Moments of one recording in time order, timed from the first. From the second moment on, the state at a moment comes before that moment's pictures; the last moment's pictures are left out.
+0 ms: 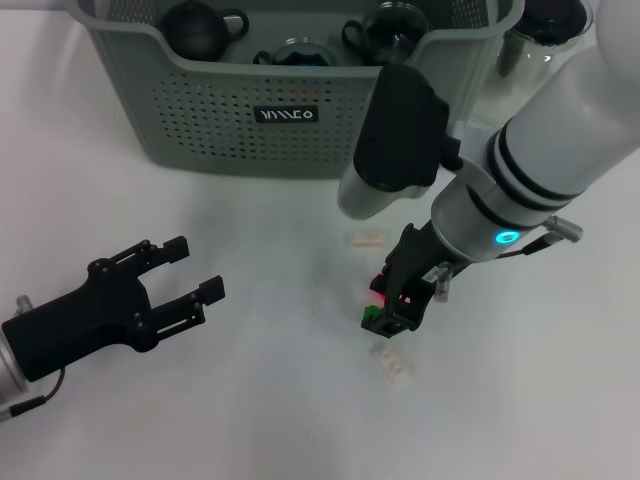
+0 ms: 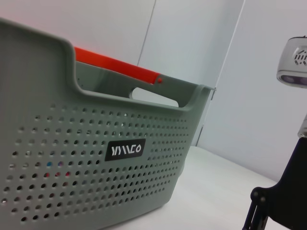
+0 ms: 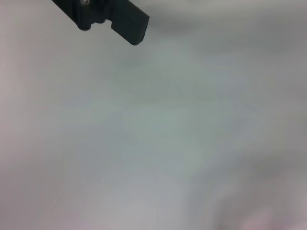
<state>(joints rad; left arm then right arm) -0.24 -2.13 0.42 0.44 1.99 1.64 -0.99 0.77 2.11 -1.81 -1.13 -2.39 -1.38 2.43</state>
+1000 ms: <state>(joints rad) -0.24 -2.13 0.42 0.44 1.99 1.62 -0.99 0.77 2.11 -1.87 -1.04 -2.37 -1.28 2.44</state>
